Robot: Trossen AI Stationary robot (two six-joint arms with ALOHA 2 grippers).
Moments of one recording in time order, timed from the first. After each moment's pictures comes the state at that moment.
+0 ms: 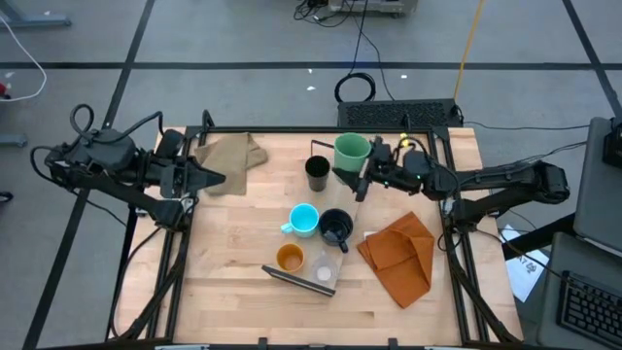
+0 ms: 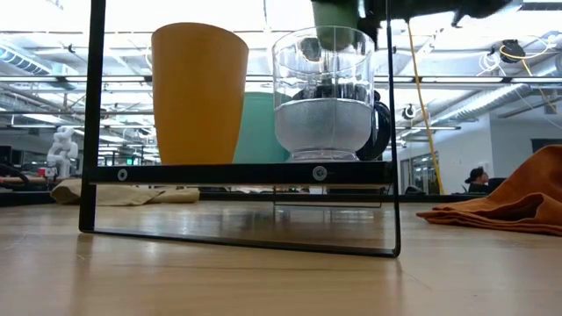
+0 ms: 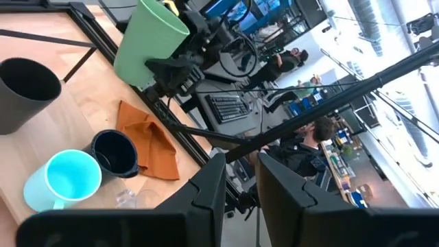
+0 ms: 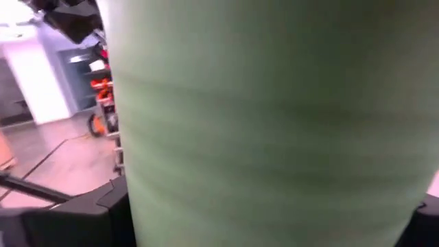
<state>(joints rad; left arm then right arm) -0.28 0.88 1.44 -0.74 -0.23 -1.01 -0.10 1.19 0.76 0.49 0.21 0.18</state>
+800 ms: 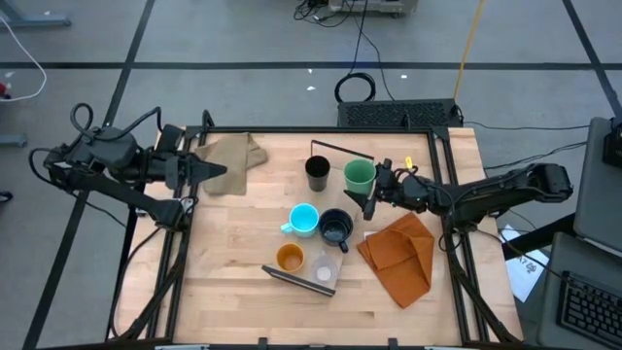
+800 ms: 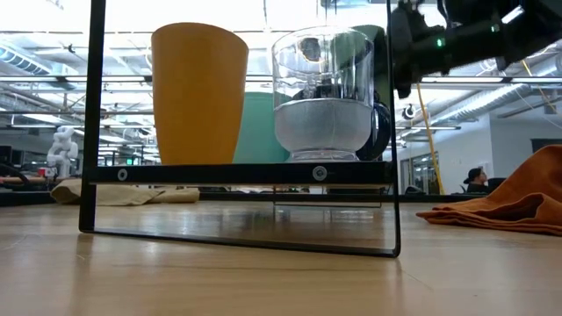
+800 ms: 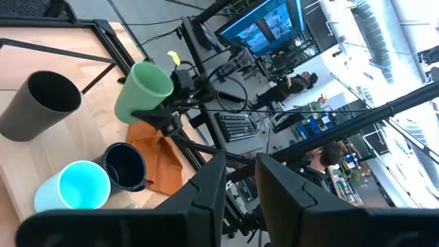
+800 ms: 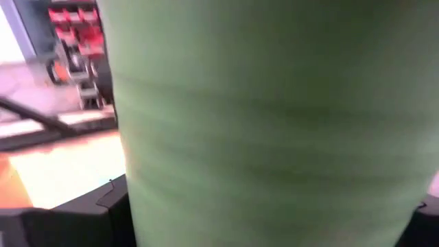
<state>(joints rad) -0.23 0.88 1.44 -0.74 -0.28 -1.06 -0.02 1.13 0.42 0.60 0.37 0.11</state>
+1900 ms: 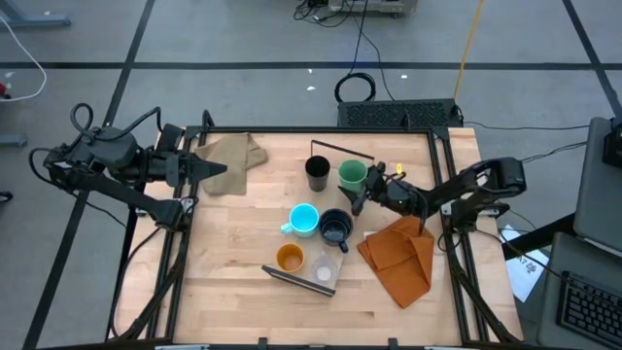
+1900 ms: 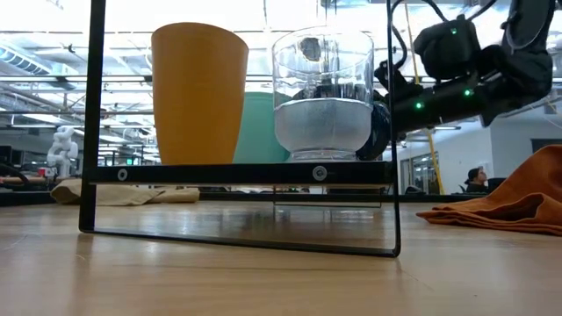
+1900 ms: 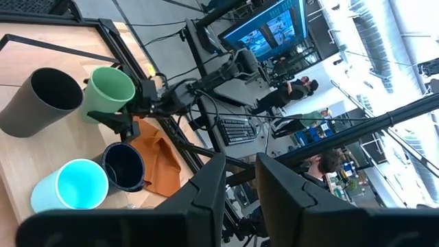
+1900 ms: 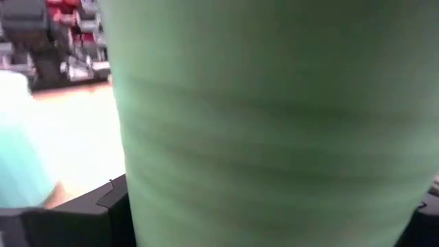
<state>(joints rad) -0.23 0.88 1.44 -0.74 -0.30 -1.09 -0.09 1.58 0.31 1.10 0.44 0.06</state>
